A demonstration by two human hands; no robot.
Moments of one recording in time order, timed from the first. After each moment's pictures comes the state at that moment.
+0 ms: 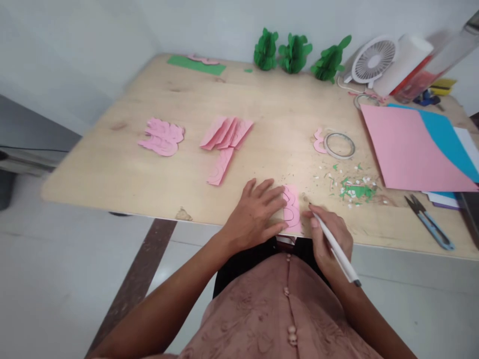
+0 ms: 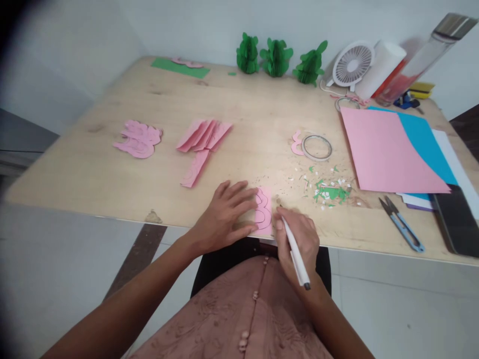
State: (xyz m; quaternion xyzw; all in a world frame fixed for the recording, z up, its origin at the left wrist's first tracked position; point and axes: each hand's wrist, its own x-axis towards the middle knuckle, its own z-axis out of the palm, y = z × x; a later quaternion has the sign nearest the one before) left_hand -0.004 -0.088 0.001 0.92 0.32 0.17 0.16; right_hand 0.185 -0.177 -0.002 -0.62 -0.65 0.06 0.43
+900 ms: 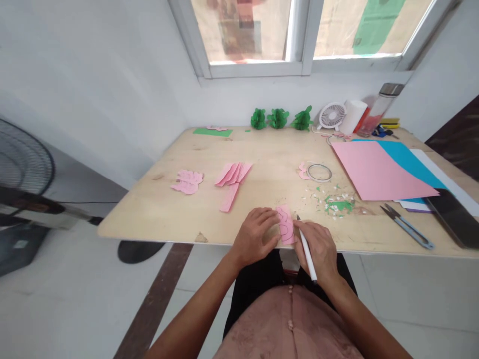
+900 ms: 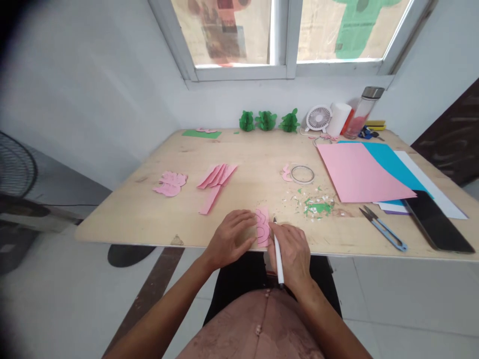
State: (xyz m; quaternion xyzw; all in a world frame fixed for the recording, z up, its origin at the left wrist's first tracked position) left_hand -0.002 -0.101 0.002 0.90 0.28 0.31 0.13; right_hand 0.189 -0.180 -0.017 -0.57 -0.73 -0.09 0.36
